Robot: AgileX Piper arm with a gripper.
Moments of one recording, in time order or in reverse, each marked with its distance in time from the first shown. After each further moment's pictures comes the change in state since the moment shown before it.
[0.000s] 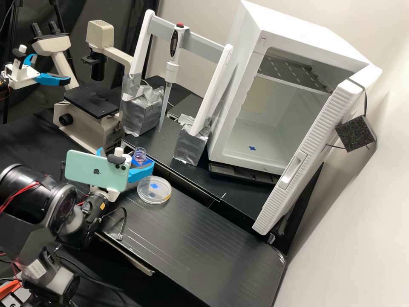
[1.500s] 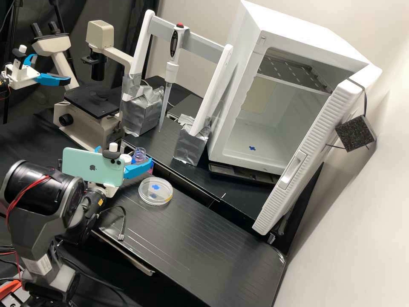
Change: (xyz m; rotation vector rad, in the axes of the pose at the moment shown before) arm 0.008 -0.003 -0.010 -0.041 0.016 0.017
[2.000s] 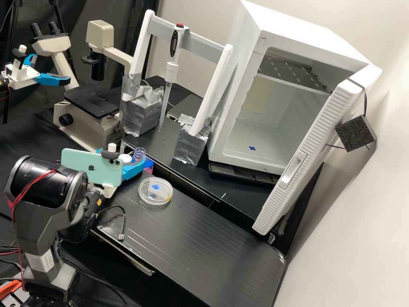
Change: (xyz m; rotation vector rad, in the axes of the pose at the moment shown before) arm 0.003 -0.009 0.000 0.002 -0.003 -0.042
